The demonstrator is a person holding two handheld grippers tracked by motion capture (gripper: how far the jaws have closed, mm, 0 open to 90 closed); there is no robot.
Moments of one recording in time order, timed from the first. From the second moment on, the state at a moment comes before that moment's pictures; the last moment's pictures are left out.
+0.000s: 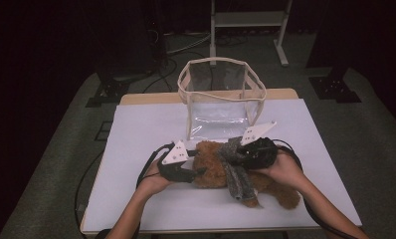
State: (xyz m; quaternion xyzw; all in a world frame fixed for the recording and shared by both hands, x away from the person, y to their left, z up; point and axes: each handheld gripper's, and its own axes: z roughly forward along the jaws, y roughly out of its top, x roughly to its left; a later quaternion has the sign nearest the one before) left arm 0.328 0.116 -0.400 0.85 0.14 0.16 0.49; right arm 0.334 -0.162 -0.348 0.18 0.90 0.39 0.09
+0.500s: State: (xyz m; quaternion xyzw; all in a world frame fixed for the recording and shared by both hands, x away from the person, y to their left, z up) left arm 0.321 0.110 -0.402 0.87 0.09 0.13 0.47; right arm 0.338 -0.166 -0.346 0.19 0.90 0.39 0.10
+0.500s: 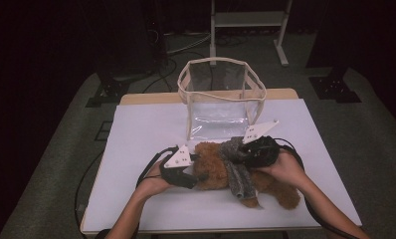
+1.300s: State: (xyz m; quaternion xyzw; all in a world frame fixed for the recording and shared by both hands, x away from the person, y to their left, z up) left arm 0.318 0.108 -0.395 0.86 0.07 0.12 0.48; right arm 0.329 -0.162 -0.357 0.18 0.90 0.40 0.06
